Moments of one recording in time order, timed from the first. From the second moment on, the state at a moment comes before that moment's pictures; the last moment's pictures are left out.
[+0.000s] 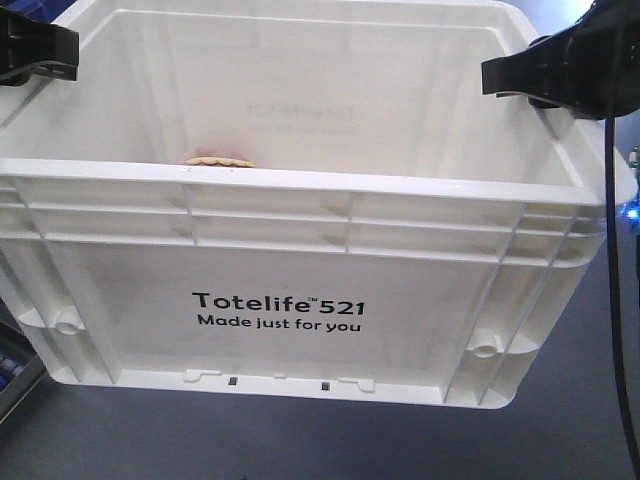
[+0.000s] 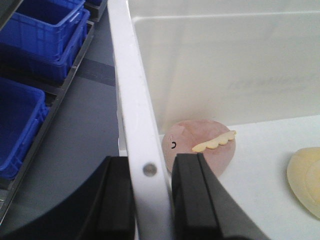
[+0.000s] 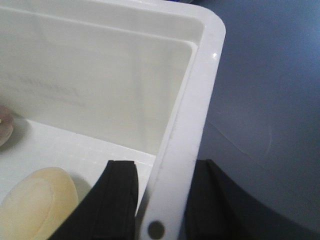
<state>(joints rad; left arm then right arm) -0.28 1.23 -1.36 -0.07 0.93 -0.12 0.39 1.24 -1.28 -0.10 0.82 0.19</state>
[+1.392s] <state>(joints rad) -0.28 1.23 -1.36 -0.07 0.93 -0.12 0.39 1.24 -1.28 -0.10 0.82 0.19</state>
